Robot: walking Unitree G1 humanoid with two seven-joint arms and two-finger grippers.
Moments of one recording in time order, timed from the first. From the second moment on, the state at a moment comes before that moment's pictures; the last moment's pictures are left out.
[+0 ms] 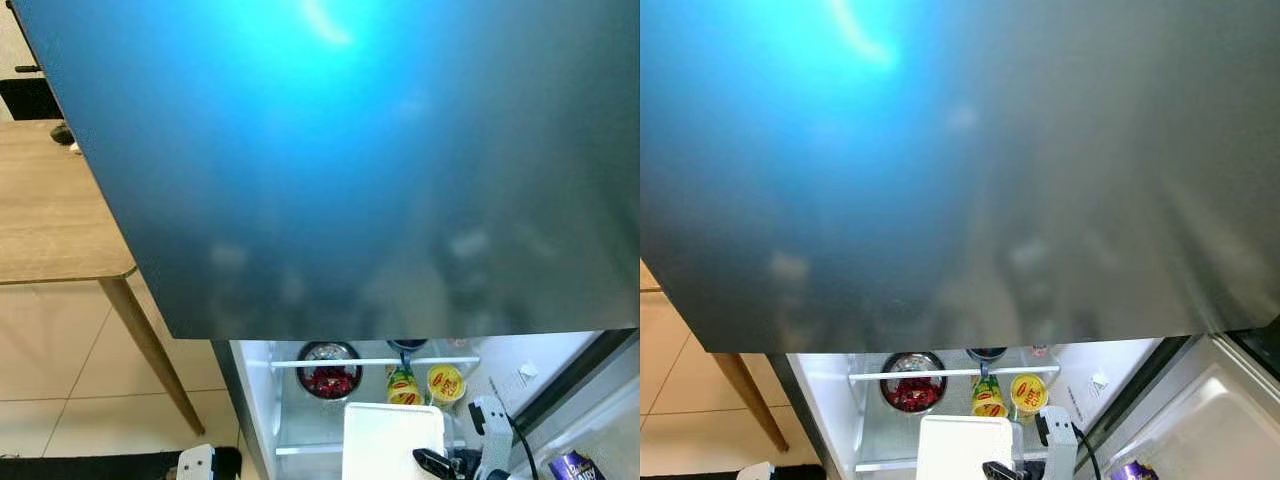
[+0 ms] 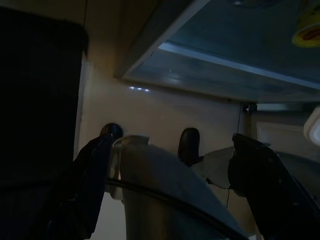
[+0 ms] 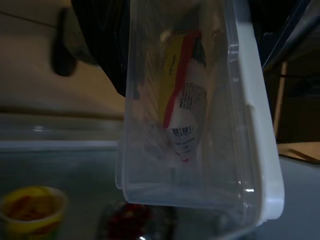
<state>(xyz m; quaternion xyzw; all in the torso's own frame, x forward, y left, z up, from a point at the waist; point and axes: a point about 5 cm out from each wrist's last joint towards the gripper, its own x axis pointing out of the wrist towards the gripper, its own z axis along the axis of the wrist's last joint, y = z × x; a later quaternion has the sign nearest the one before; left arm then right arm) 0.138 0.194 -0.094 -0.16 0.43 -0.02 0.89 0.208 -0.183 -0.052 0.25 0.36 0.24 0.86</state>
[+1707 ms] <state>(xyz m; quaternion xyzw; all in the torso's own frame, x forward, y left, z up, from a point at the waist) 0.182 0.161 -0.071 -0.05 0.34 -0.21 0.92 0.230 -0.207 0.000 0.55 0.13 0.27 0.78</state>
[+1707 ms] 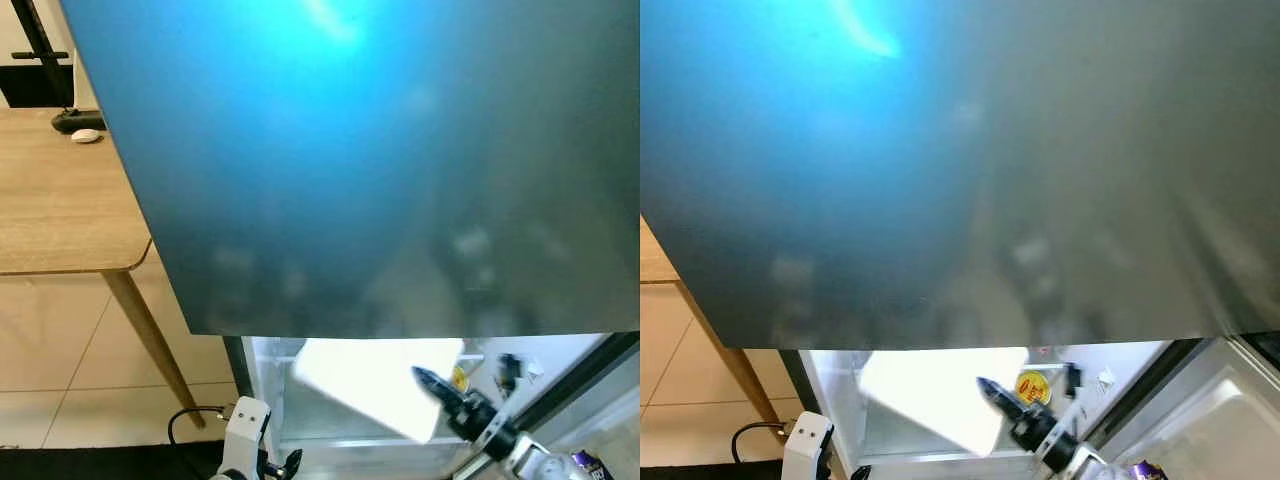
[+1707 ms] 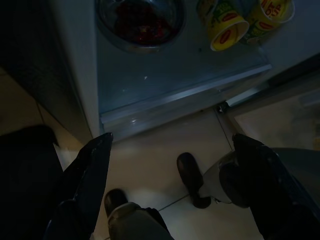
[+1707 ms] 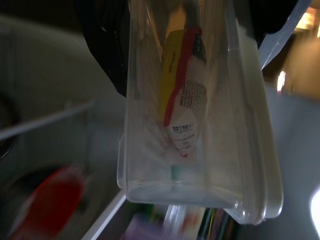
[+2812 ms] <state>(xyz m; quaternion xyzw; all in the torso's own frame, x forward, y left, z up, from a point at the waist) 0.215 0.132 -0.045 -0.03 0.24 -0.28 0.93 0.228 -0.218 0.014 0.58 0.05 0.24 0.77</state>
